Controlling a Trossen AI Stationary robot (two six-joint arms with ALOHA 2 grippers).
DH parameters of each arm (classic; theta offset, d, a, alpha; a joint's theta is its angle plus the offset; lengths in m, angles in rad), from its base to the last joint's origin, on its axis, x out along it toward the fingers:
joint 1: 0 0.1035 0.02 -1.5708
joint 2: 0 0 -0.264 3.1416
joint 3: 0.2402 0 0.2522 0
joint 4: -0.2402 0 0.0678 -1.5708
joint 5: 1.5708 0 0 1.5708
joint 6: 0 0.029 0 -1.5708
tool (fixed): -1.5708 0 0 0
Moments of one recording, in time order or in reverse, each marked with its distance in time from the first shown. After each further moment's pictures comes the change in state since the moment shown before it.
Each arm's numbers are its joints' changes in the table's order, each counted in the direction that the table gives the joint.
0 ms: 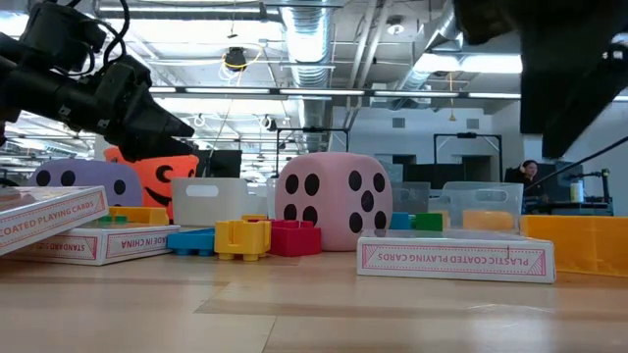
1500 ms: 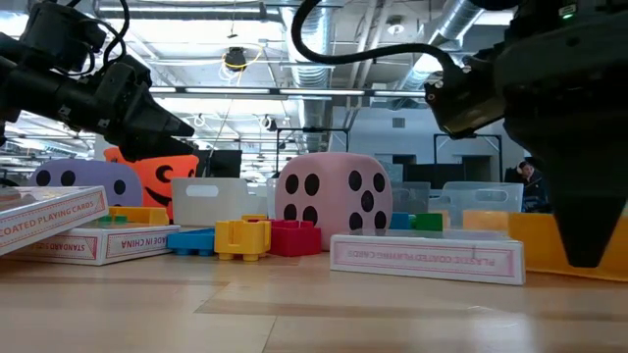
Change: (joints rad) left arm 0.000 0.000 0.000 0.001 0.000 -0.002; right arm -0.082 0.173 -0.001 0.099 0.241 -0.123
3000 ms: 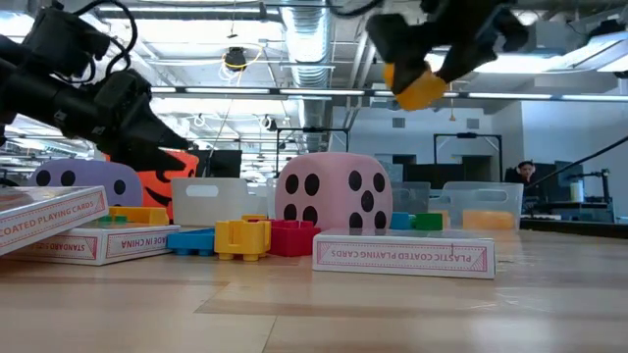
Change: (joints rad) left arm 0.000 0.000 0.000 -0.109 -0.003 -0.138; right arm -0.131 -0.035 0.232 -0.742 -1.156 0.611
